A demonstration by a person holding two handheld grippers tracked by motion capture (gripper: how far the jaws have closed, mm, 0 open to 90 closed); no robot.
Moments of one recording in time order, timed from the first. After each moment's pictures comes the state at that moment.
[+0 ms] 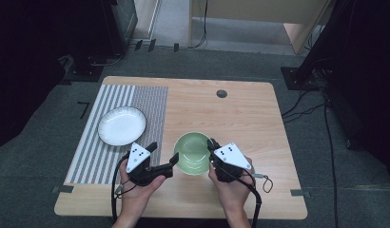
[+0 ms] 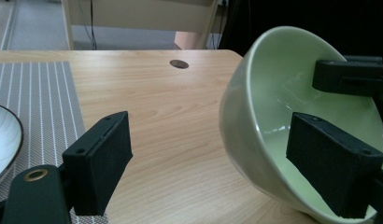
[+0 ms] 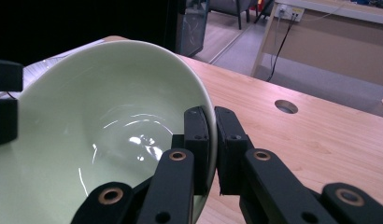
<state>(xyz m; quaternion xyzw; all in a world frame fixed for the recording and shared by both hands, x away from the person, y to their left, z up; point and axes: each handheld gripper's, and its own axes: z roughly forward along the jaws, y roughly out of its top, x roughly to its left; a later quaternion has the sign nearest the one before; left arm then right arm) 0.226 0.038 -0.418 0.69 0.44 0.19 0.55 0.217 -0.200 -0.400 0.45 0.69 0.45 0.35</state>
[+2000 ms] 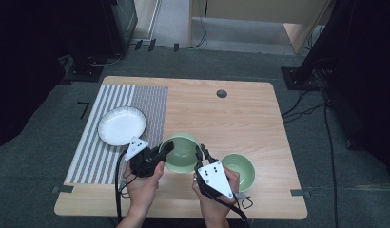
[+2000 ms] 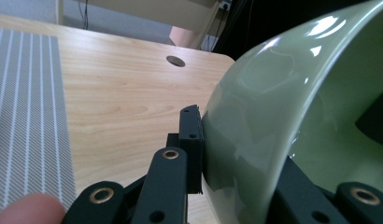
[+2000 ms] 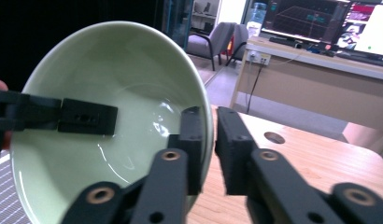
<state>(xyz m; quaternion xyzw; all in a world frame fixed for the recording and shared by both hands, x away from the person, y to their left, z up) 0.249 0.043 -0.422 0.65 0.48 0.14 0.57 0.183 -0.158 -0.410 0.43 0.63 0.48 0.43</state>
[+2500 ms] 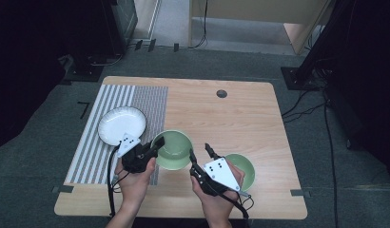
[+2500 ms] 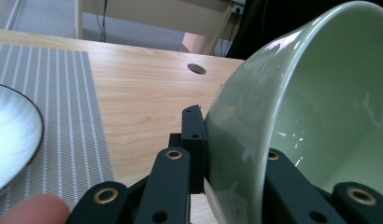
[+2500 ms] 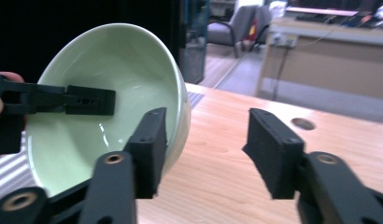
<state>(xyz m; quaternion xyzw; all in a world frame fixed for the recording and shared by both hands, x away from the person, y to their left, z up) 0.260 0.065 -0.424 0.65 0.49 0.17 0.56 0.189 -0.167 -0.410 0.45 0.64 0.51 0.36</state>
